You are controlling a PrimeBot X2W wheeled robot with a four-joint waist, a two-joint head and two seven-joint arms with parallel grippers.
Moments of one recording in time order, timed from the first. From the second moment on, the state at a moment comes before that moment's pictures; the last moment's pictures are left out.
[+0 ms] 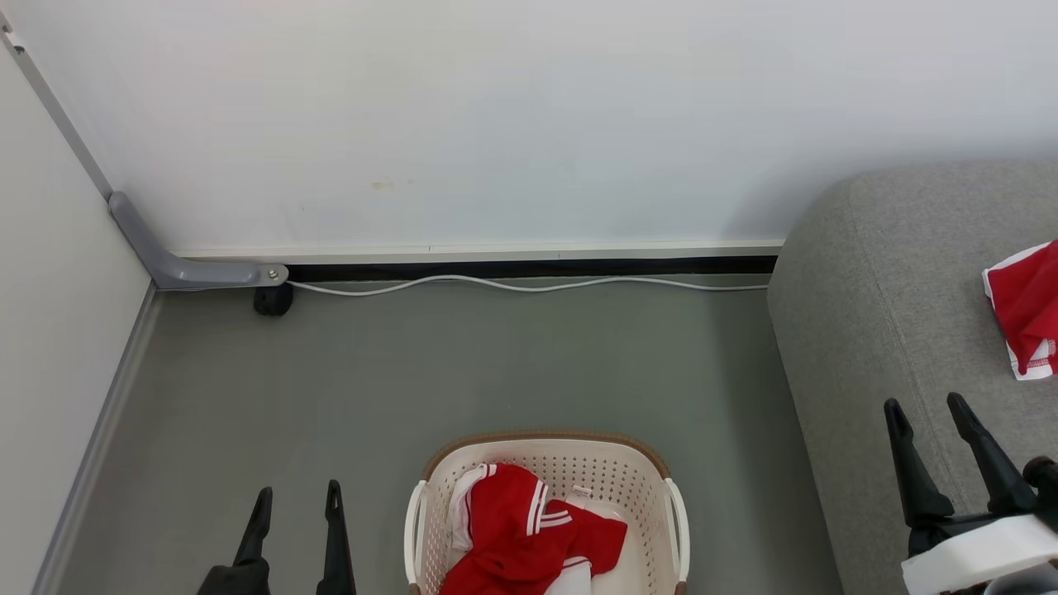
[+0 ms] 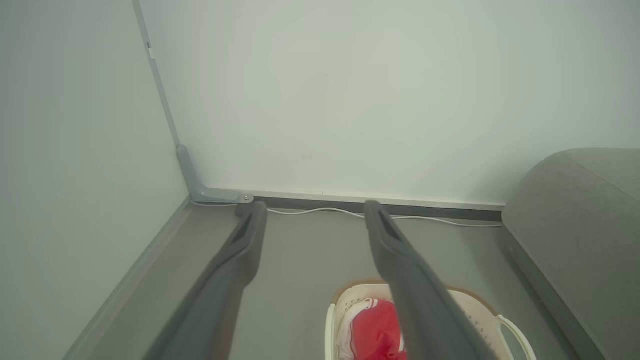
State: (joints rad) left arm 0.14 0.05 -0.13 0.16 -0.19 0.18 -0.26; right arm -0.03 -0.28 0.11 0.21 0.43 0.13 -0.26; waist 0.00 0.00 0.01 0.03
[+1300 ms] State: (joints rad) left arm 0.06 0.05 -0.34 0.21 -0.27 0.27 -0.26; right arm -0.11 -0.34 0.10 0.15 0.49 0.13 -0.26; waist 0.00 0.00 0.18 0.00
